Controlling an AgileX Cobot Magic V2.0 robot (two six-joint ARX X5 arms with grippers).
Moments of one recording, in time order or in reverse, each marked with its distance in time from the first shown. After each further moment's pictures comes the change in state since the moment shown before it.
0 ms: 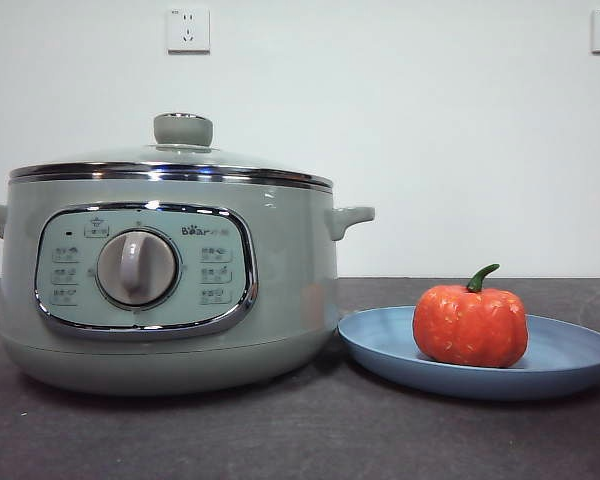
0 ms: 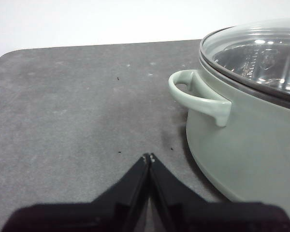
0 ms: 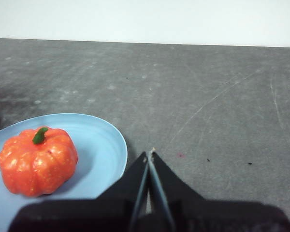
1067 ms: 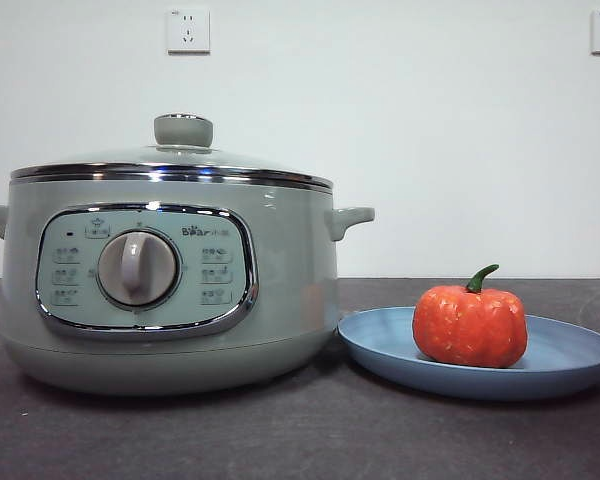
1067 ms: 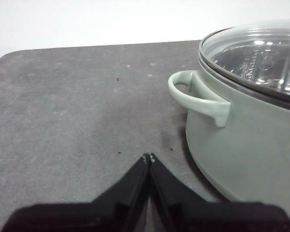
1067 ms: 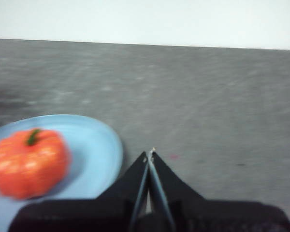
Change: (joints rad) left arm 0.000 0.000 -0.001 0.004 0.000 0.000; right arm -0.002 0.000 -0.003 0.014 0.055 -0.020
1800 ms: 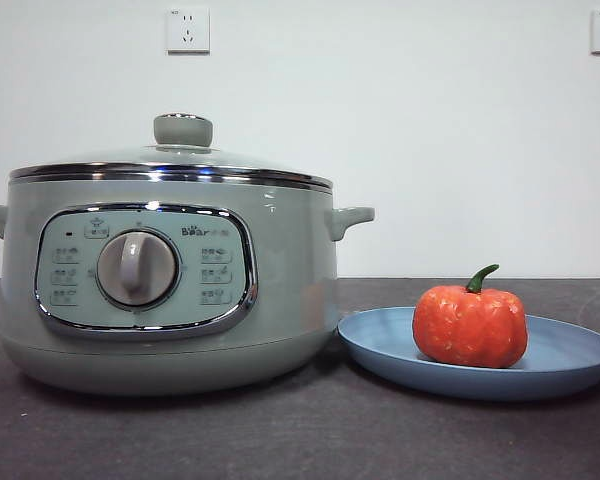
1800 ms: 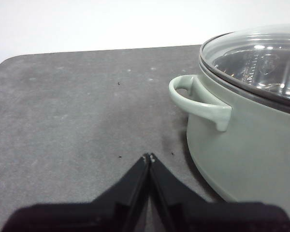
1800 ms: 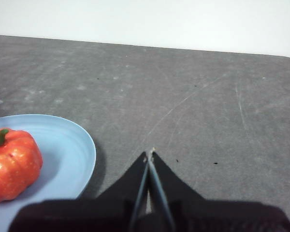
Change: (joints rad) left arm 0.000 0.000 -0.011 0.029 -0.003 0.000; right arm -0.004 0.000 -0.002 0.002 0.053 -0.029
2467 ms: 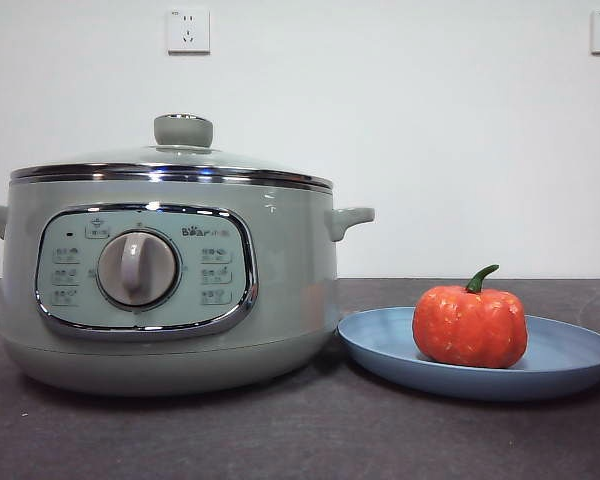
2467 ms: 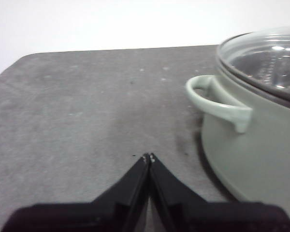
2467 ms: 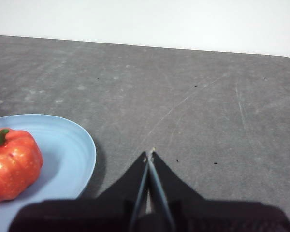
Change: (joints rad) left arm 0.055 0.000 0.000 0.000 0.000 0.000; right arm 0.000 -0.001 -0.001 0.000 0.000 0.000
